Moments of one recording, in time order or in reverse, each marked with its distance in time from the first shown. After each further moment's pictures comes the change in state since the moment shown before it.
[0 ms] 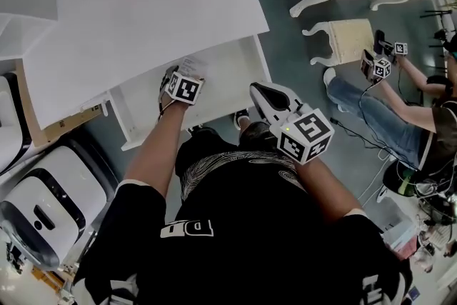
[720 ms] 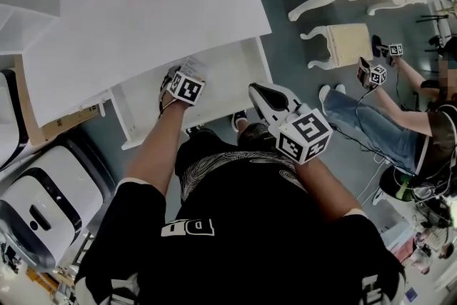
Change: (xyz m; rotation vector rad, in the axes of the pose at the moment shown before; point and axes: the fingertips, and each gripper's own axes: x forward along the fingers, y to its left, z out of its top) left arm 0.001 -0.001 -0.004 0.047 0.008 -0.027; right arm 0.007 0.014 0.005 -0.041 0.014 0.002
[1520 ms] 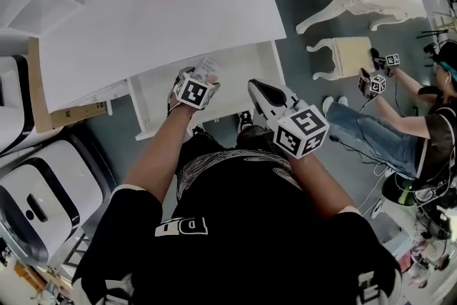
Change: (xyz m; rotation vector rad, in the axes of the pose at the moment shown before) left arm -0.083 -0.009 0.003 -0.058 -0.177 -0.092; right arm 0.019 0.063 0.010 -0.017 -0.066 0.021
